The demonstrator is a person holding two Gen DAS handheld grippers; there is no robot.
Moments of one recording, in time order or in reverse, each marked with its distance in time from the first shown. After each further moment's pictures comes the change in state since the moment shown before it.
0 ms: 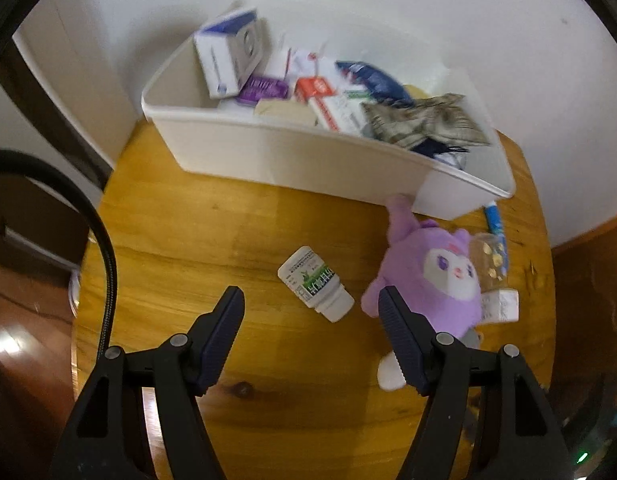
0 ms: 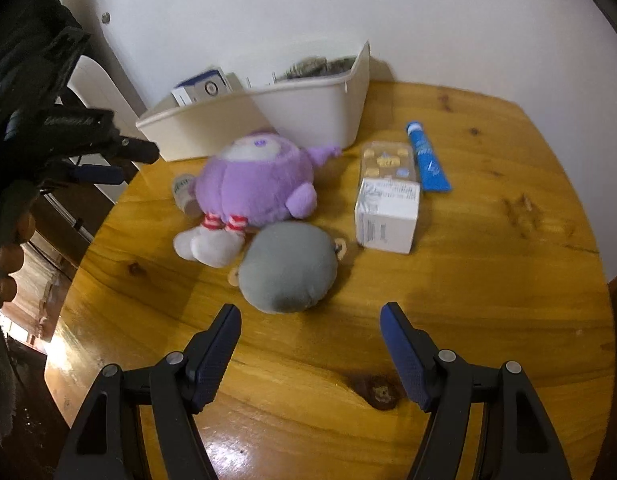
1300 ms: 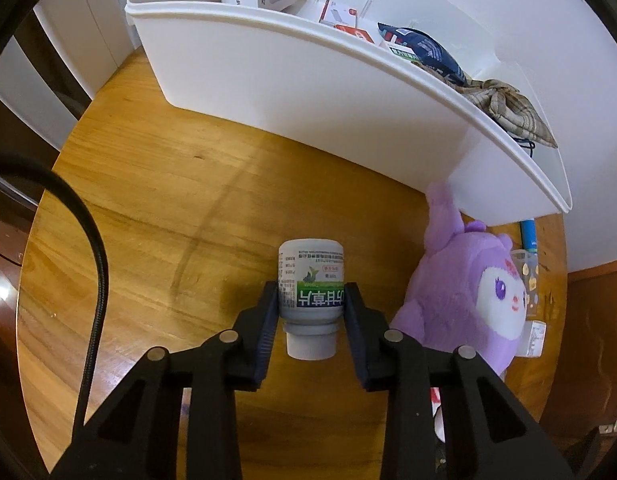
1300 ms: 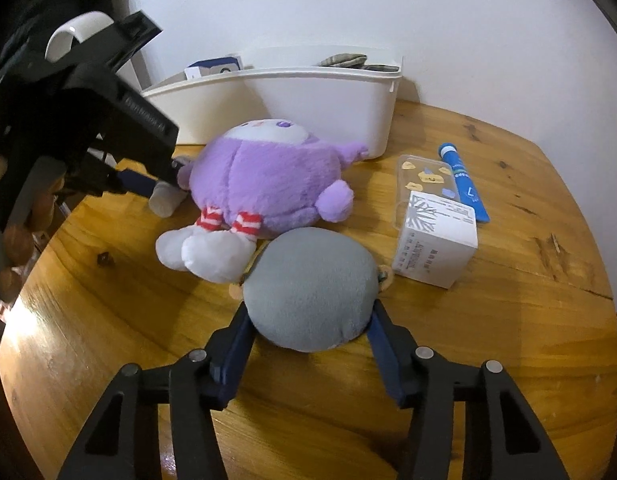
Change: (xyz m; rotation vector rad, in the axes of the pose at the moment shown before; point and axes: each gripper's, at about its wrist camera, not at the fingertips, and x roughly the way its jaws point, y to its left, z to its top) left arm 0.036 0.005 -0.026 -0.114 0.069 -0.014; right arm 0.033 0.024 -0.002 -0.123 -0.097 -0.066
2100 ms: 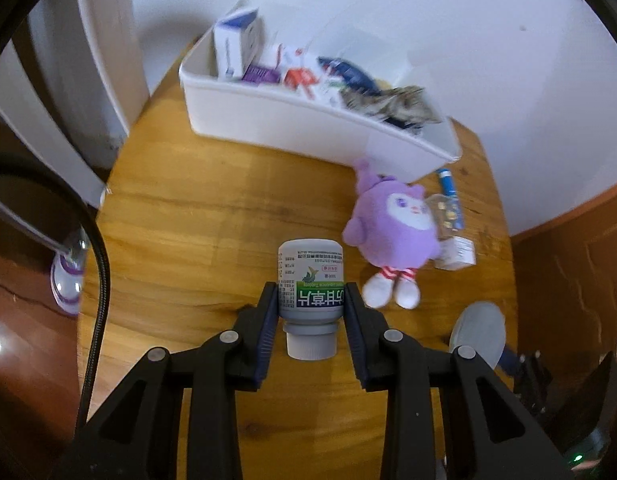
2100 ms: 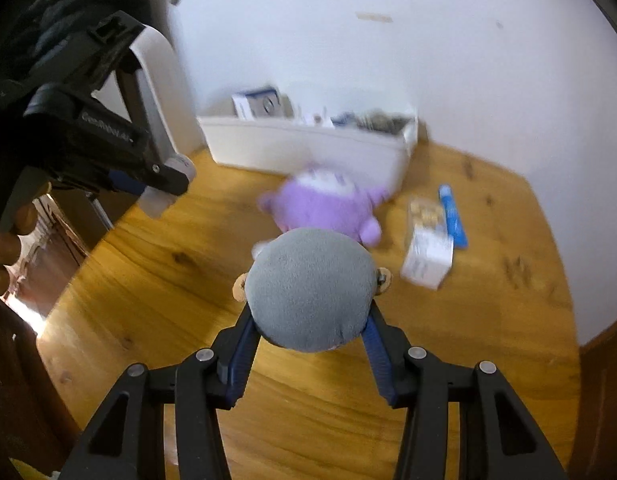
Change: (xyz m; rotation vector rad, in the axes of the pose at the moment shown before) left arm -0.121 0.046 -0.041 0.193 -0.046 -0.139; right arm -0.109 0.055 0.010 -0.097 -0.062 0.001
